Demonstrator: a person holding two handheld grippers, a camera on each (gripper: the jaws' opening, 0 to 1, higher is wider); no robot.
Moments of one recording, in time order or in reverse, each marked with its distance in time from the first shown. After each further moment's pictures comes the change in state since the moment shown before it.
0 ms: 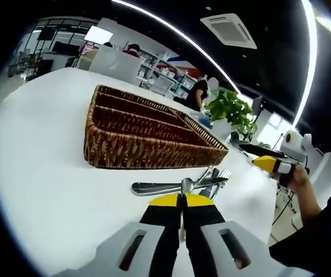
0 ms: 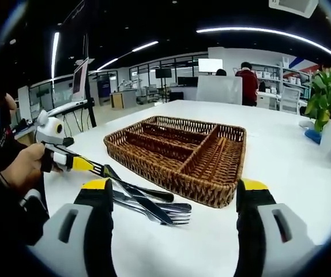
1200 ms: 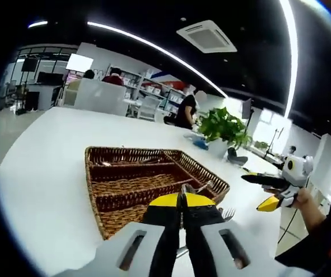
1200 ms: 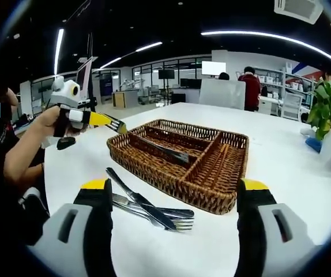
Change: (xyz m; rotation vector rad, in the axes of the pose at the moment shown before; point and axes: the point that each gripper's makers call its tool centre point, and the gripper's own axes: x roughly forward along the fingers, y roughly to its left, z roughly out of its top) left arm 0.019 0.003 0.116 0.175 -0.081 -0.041; right arm -0.001 0.007 0.011 -0.037 -0.007 0.002
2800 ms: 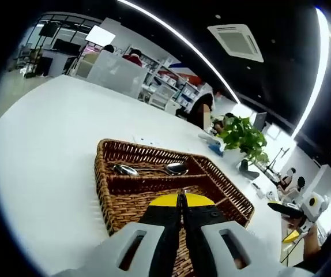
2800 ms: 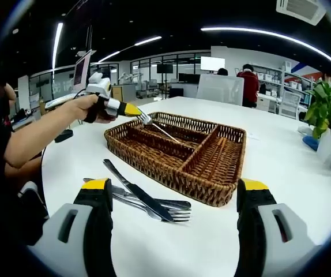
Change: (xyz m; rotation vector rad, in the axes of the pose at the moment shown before) left arm 0.064 0.087 0.001 -0.219 0.082 0.030; right arm -0.003 -0.002 -0.013 -0.018 0.045 -0.020
